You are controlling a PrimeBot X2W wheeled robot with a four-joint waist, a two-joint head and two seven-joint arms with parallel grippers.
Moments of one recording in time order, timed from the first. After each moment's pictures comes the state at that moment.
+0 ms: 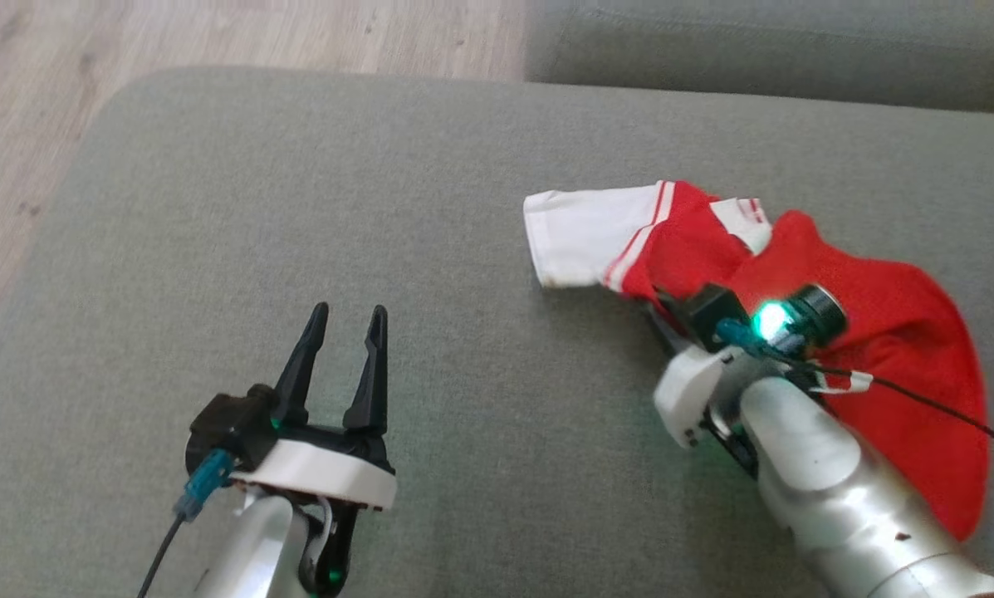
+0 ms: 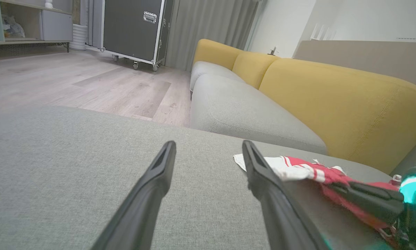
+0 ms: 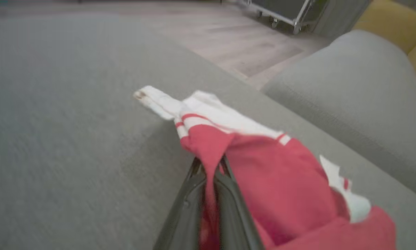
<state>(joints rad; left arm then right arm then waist) -0.23 0.05 -0.31 0.39 -0.40 -0.13 -0.25 -0.61 -0.08 0.47 0.99 -0.08 0.13 -0.21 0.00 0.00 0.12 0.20</state>
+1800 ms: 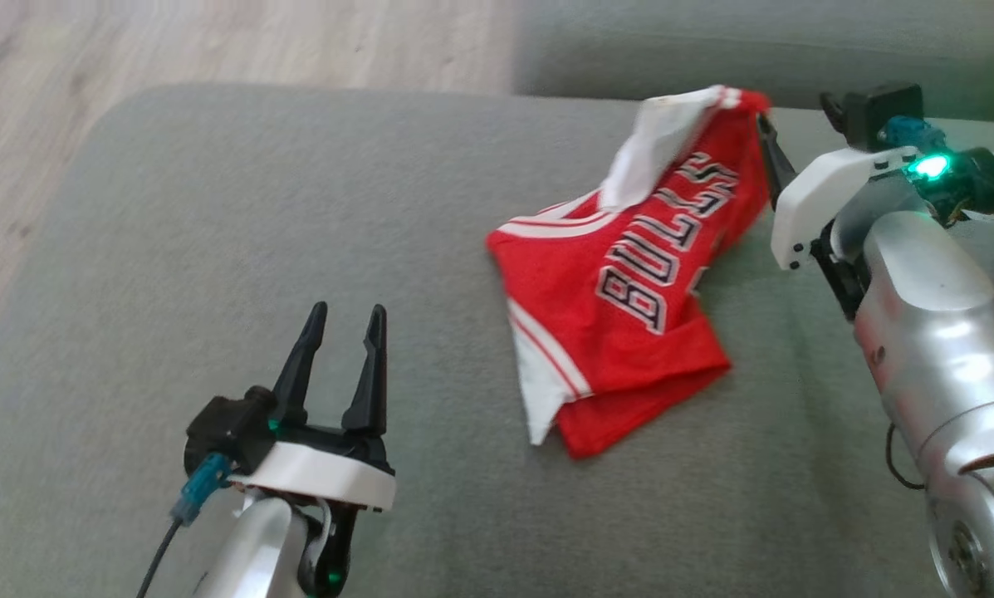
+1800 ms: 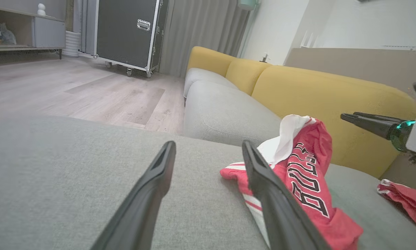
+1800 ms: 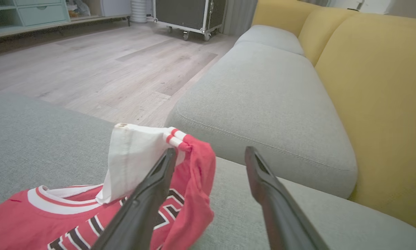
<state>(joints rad) -0.22 0.05 -0.30 0.37 -0.39 -0.13 -0.25 -0.98 -0.14 0.16 1.27 -0.04 0.13 -0.16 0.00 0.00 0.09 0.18</state>
